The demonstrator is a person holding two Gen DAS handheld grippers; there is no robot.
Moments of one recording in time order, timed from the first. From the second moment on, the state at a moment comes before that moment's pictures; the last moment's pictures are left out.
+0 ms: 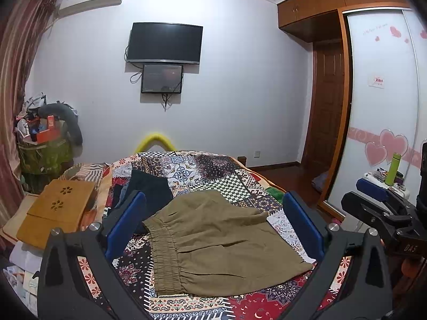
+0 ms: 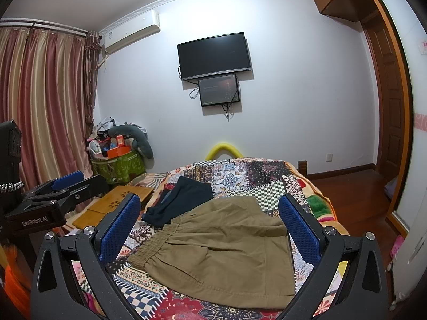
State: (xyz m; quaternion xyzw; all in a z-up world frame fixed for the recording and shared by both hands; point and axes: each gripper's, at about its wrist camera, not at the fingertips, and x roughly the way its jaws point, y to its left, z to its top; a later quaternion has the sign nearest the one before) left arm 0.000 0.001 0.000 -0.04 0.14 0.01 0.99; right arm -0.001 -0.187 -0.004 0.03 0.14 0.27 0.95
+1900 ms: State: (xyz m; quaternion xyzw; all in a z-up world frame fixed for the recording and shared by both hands) left arm 0.245 0.140 -0.199 -0.04 0.50 0.07 0.86; right arm 0.239 -0.201 -0.192 -0.03 0.46 0.22 0.86
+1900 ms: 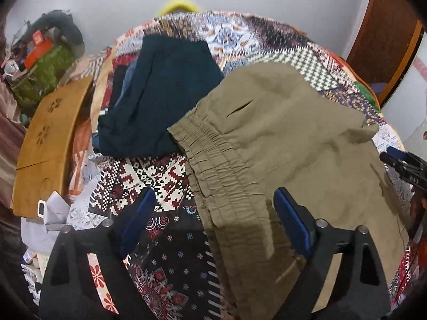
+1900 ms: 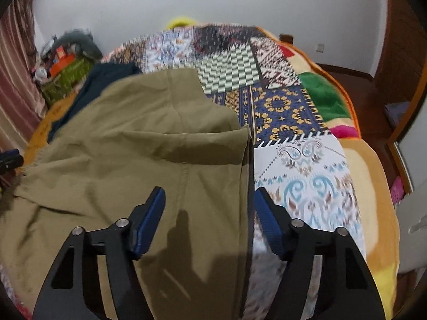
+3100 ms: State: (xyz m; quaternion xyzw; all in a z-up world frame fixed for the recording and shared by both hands) left arm 0.257 0.137 -0.235 -0.01 0.54 0.01 0.84; right arm 0.220 -0.206 -0.181 -0.07 0.42 0.21 0.88
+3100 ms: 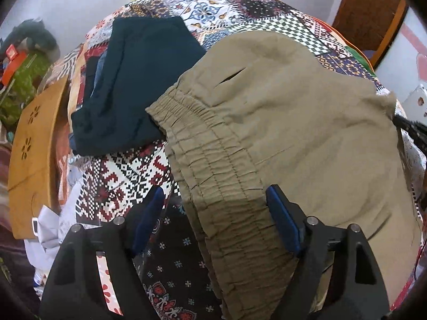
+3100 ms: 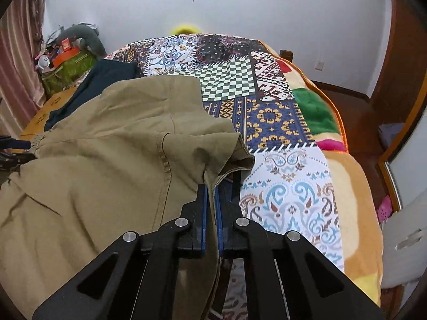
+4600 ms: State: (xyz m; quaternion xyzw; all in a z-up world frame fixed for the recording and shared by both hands) left arm 0.306 0.160 -0.236 -0.05 0.54 0.02 0.84; right arm 0.308 -0.187 -0.194 -0.02 0.48 0.24 0.84
